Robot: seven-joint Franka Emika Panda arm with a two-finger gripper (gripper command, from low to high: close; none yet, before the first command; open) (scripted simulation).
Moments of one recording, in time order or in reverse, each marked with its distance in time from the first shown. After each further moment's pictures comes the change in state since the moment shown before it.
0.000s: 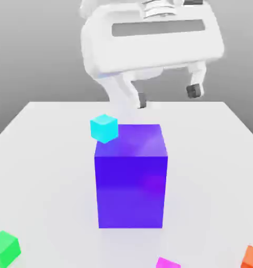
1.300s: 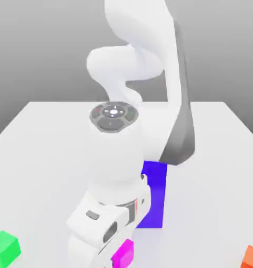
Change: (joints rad) arm -0.144 0.494 -0.112 0.005 -0.063 0.129 -0.509
